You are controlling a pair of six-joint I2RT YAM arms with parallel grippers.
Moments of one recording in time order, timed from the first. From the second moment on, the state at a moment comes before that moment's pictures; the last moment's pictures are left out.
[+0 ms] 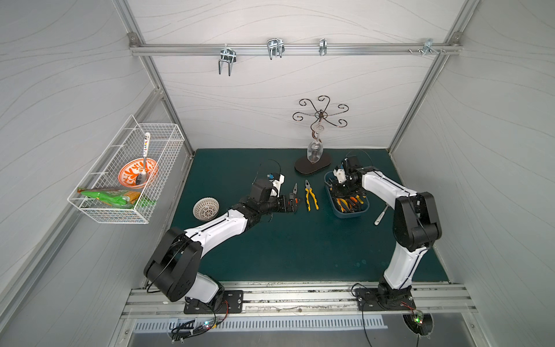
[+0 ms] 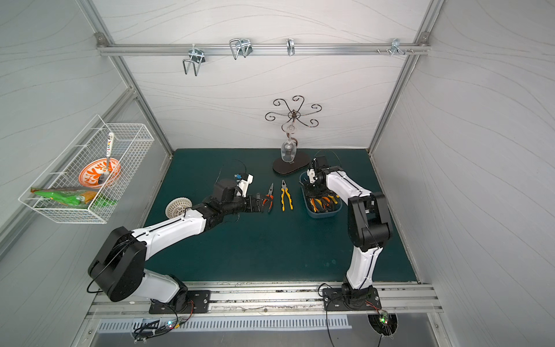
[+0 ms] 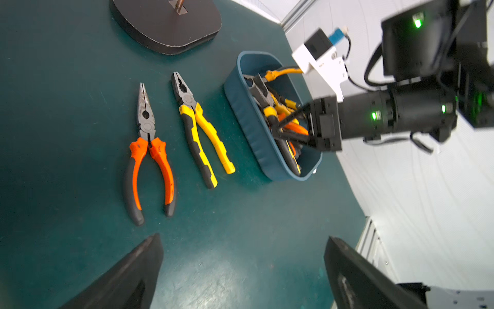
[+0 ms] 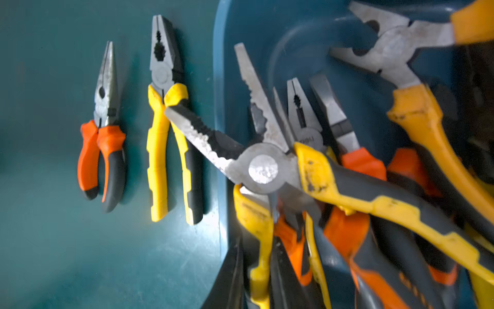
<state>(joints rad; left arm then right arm) -0.55 1.48 0.85 0.10 0.36 -0.62 0.30 1.80 1.33 -0.70 -0.20 0.14</state>
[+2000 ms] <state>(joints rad) -0.63 1.89 1.17 0.48 0.43 -0.95 0.48 1.29 1.02 -0.38 -0.36 0.21</state>
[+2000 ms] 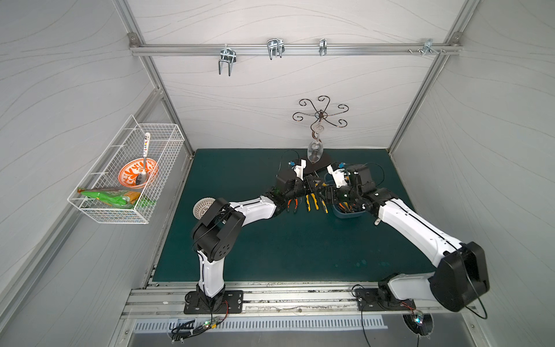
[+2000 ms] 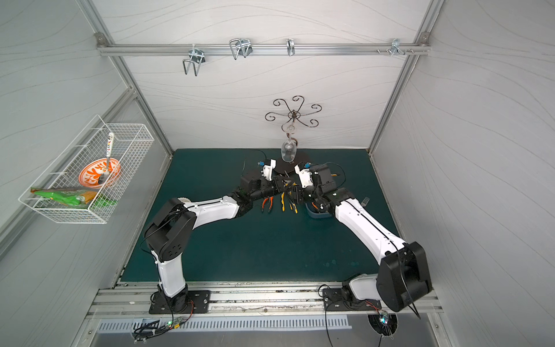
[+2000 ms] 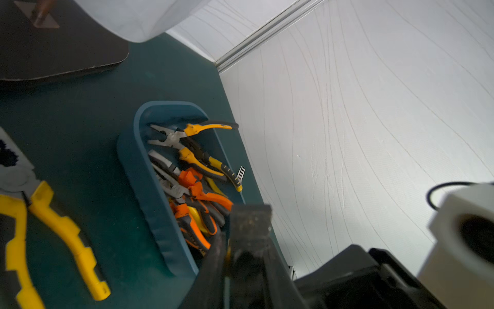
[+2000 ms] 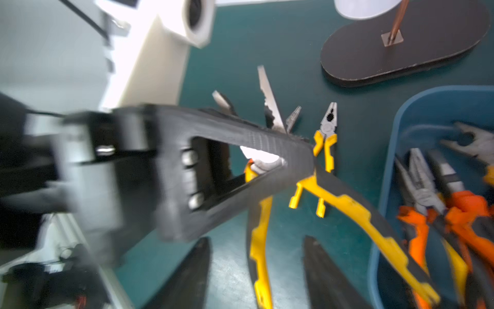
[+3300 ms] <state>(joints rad) -0.18 2.43 2.22 -1.23 0.86 0.12 0.58 1.35 0.99 -0.32 -0.42 0.12</state>
